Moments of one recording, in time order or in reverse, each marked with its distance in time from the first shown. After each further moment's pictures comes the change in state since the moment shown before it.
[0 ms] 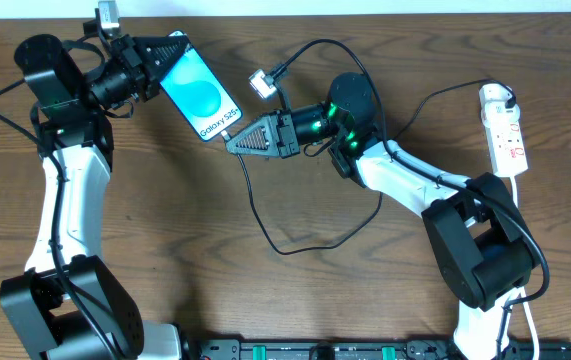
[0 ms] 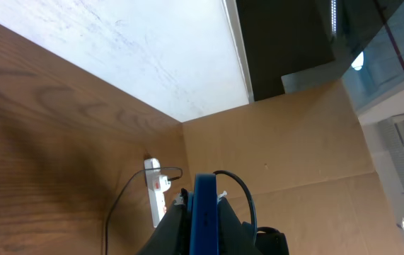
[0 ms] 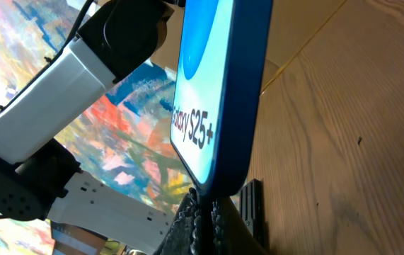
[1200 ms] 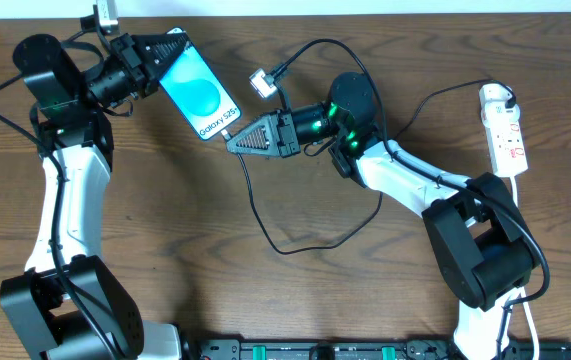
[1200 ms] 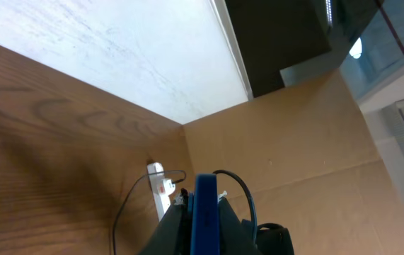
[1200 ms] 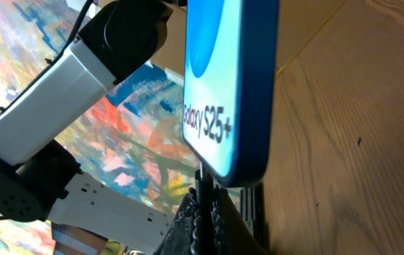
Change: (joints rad) left arm 0.000 0.000 0.000 0.049 0.010 0.027; right arm -0.002 0.000 0.000 0.000 0.002 0.004
